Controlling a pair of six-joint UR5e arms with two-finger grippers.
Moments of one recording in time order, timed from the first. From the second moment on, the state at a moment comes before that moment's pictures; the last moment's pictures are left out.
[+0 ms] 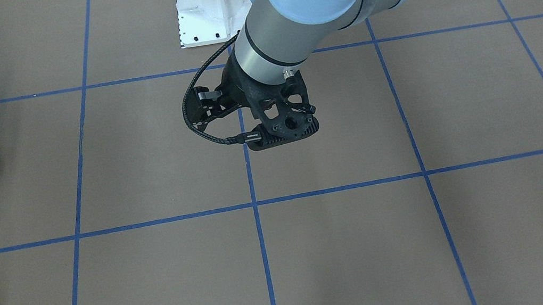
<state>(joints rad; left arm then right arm) -0.87 -2.64 -1.41 -1.58 -2.45 -1.33 1.17 -1.72 1.63 -0.24 1.61 0.59</state>
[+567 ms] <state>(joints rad) -0.90 -2.63 -1.42 -1.58 -2.45 -1.33 1.31 -1.81 1.56 -0.06 1.59 0.64</state>
